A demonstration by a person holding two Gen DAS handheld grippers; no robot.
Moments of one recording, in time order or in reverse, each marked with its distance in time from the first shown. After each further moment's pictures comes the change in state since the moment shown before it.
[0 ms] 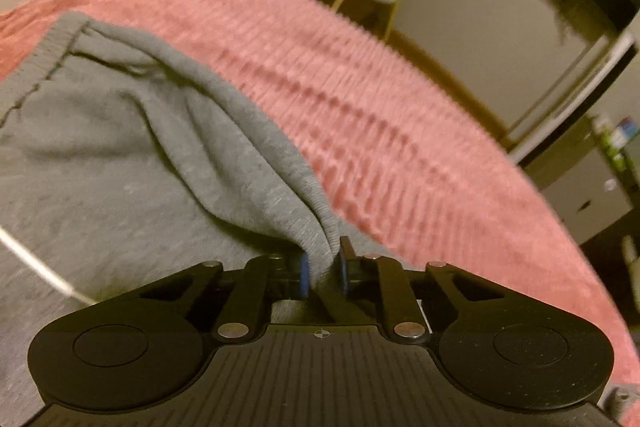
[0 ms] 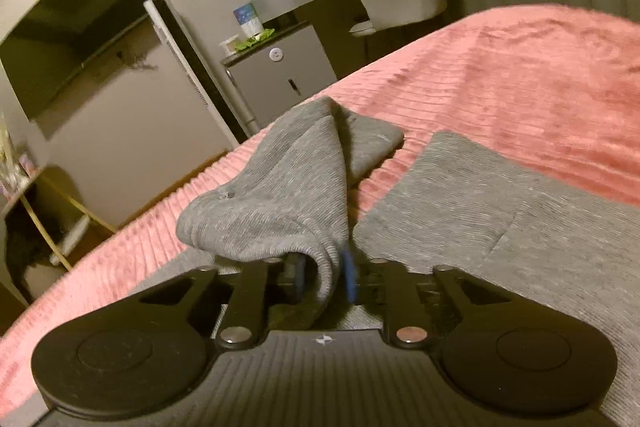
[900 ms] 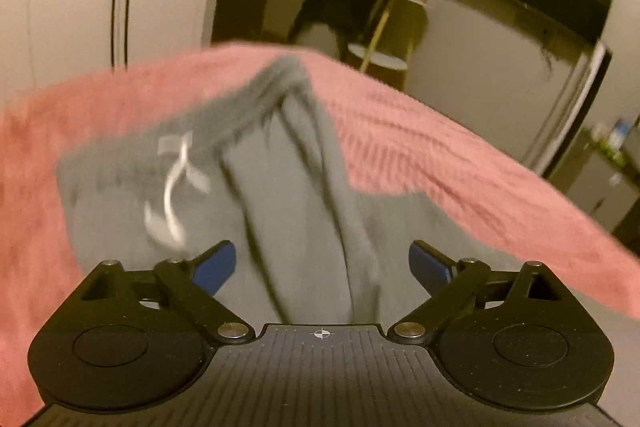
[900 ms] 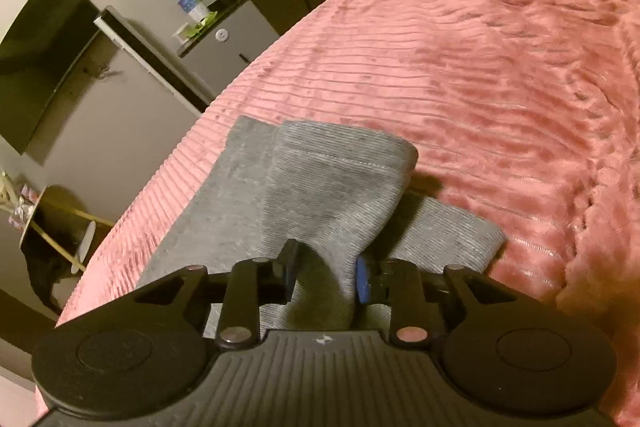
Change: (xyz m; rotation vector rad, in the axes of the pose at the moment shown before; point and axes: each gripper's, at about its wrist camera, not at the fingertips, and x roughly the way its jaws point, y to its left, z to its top) left arm -0.160 0.074 -0.093 0.144 -0.250 0.142; right arm -0.106 -0.134 0.024 0.179 0.176 -0.022
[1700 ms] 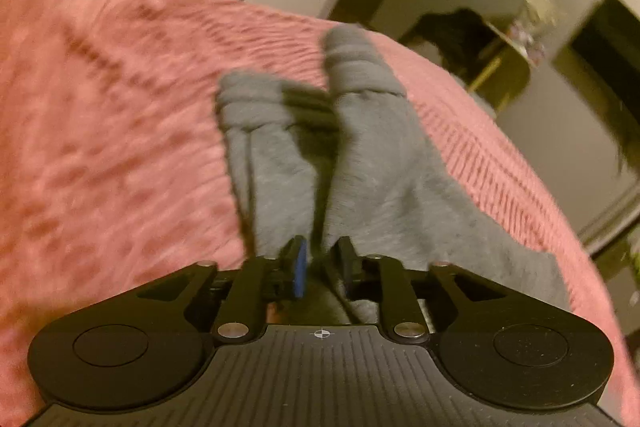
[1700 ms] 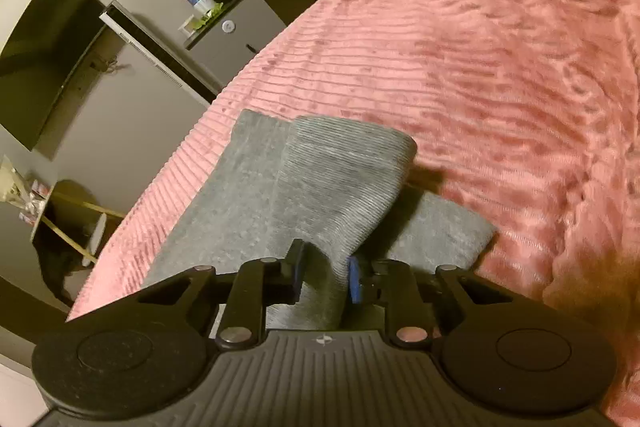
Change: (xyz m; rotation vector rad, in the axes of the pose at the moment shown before) left arm -0.016 0.150 -0.074 -0.458 0.015 0.073; right arm -0.008 -0.004 0.002 0.017 0.052 0.039
